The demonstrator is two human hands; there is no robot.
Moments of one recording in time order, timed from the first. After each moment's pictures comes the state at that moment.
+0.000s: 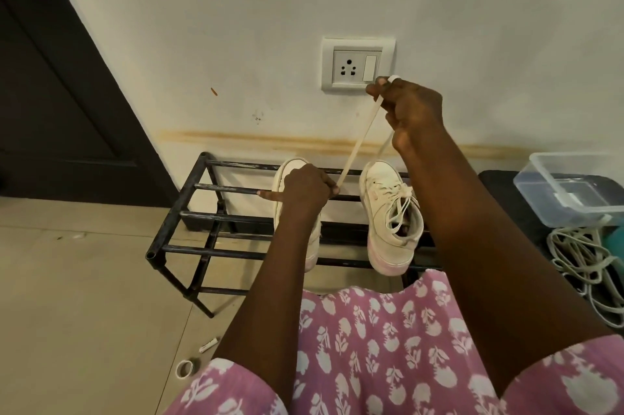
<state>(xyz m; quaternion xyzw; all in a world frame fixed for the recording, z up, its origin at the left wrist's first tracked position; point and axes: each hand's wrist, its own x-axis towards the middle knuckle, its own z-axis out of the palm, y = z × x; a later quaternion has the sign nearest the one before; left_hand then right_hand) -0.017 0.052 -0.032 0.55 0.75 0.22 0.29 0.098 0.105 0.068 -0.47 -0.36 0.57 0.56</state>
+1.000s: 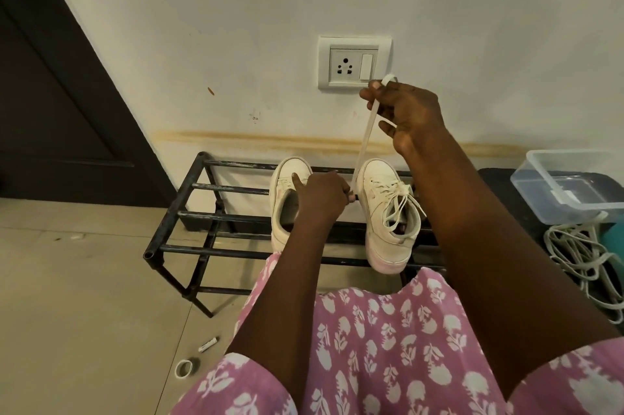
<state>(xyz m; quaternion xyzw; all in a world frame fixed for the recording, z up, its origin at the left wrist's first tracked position) 0.010 0.058 -0.051 0.62 0.75 0.13 0.20 0.106 0.096 0.068 -0.50 -0.42 0.57 0.49</state>
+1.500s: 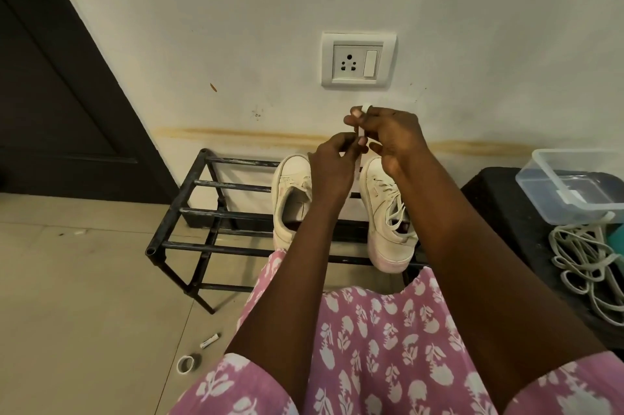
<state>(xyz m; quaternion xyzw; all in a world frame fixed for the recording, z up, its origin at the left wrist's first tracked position) 0.024 0.053 -0.015 0.44 0.61 0.58 0.32 0.098 0.091 0.036 -0.50 -0.46 0.58 0.45</state>
